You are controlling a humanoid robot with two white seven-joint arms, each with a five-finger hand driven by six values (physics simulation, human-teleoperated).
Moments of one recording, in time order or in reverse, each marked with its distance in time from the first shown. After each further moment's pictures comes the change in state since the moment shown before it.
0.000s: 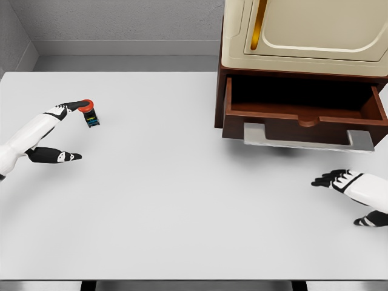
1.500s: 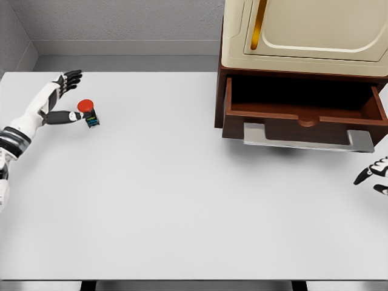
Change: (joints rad) left arm -0.429 -0.228 -0.097 0.673 0.263 0.112 -0.082; right arm 0.083 -0.028 -0.211 -0.001 -0.131 0.000 0.000
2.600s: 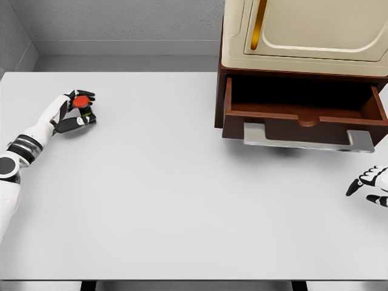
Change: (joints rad) left arm -0.023 -0.045 -0.024 0.111 -0.059 0.017 0.036; right arm 0.020 -0.084 0.076 0.000 -0.031 0.000 0.000
